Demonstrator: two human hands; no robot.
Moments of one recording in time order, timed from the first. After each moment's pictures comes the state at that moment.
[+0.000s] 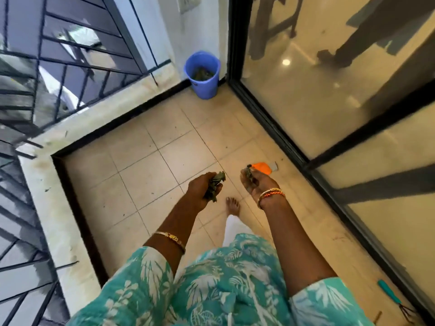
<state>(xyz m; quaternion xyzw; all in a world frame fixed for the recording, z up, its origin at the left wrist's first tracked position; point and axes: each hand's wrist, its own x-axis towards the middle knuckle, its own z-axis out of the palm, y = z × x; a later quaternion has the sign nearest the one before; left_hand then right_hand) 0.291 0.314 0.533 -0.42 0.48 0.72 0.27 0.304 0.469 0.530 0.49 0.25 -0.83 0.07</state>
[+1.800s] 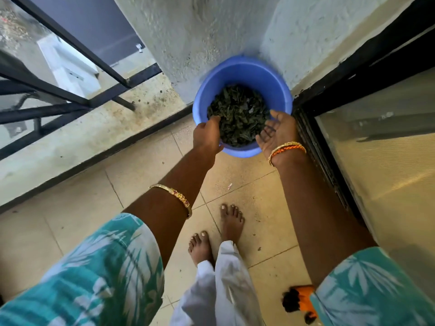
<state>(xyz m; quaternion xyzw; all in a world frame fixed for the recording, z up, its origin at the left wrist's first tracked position) -0.504 0.275 0.149 -0.47 0.58 0.61 0.26 -0.512 0.415 0.143 0.51 0.39 -0.75 0.19</state>
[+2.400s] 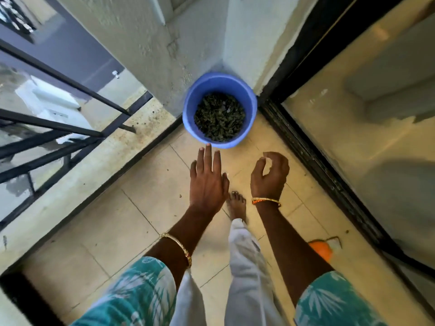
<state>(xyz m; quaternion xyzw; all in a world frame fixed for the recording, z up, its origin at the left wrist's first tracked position) -0.374 0.257 0.222 0.15 0.97 0.09 0.17 -0.357 0.391 0.208 0.35 0.84 -0.39 -0.14</state>
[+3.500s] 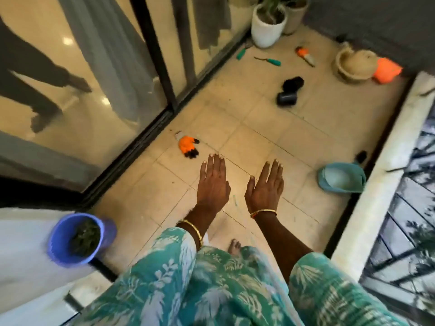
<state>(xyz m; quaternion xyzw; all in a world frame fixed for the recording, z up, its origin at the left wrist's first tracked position) -0.015 0.173 0.523 0.90 0.43 -0.10 0.07 0.099 0.097 0.501 0.91 0.38 -0.10 -0.15</state>
